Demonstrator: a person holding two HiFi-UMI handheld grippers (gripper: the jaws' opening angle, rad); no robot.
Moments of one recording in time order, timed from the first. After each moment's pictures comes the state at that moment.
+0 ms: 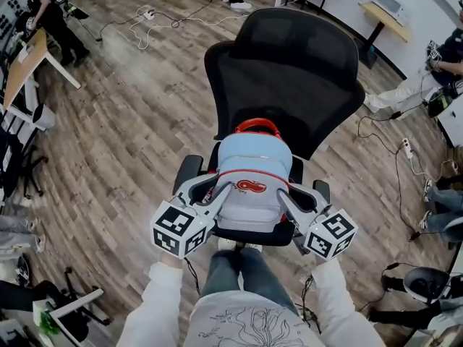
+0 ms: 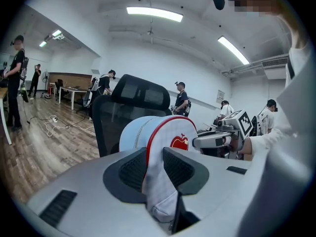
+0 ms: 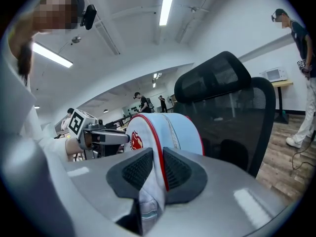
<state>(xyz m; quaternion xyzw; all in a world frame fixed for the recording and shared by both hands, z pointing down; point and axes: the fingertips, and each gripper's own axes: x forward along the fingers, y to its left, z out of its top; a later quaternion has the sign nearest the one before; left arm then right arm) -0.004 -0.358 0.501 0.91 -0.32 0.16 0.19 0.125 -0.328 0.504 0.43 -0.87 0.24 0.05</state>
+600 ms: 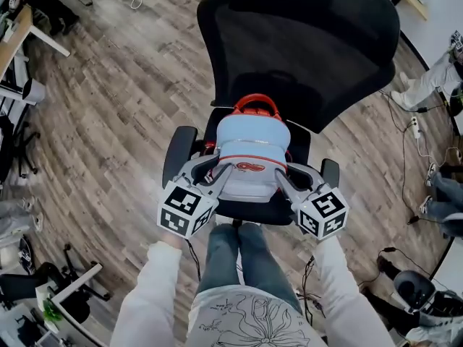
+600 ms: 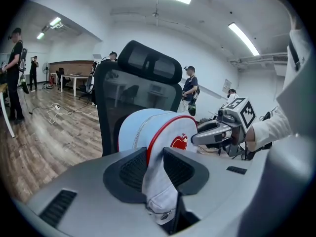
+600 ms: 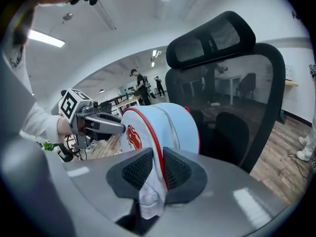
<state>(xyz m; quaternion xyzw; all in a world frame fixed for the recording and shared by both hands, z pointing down) 0.002 -0.385 0.629 0.89 -0.32 0.24 0.23 0.128 -0.362 0.638 0.42 -0.85 0.26 0.17</state>
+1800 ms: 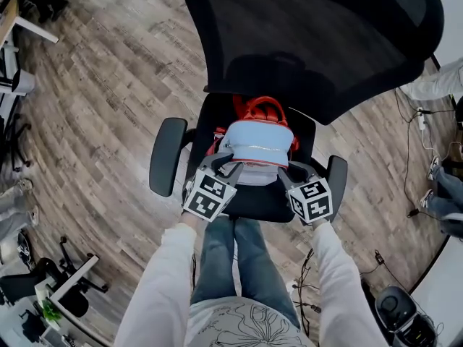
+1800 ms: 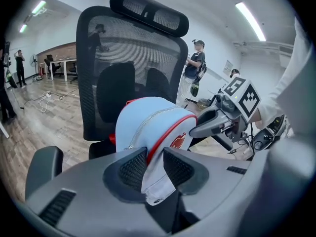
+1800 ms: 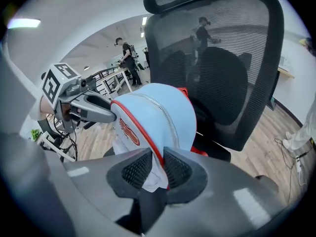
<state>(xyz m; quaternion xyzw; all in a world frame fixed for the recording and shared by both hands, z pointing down) 0.044 -0.381 0.800 0.86 -0.27 0.35 0.26 0.171 -0.356 0.821 0.43 -0.78 0.32 0.32</state>
